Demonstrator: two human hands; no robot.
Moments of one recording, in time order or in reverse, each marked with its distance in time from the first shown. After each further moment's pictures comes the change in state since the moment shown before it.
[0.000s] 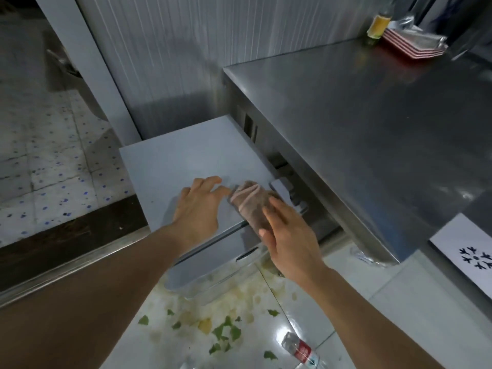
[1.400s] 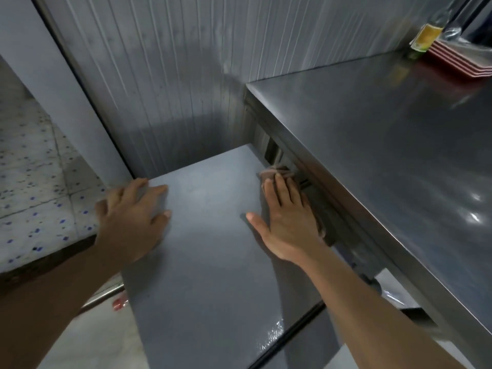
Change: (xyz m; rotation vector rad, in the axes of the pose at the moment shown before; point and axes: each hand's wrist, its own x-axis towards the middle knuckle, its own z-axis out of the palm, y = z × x) left_hand 0.101 -0.179 0.012 -0.015 0.097 -0.312; right_hand 0.211 0.011 0.075 -0.141 -0.129 0.149
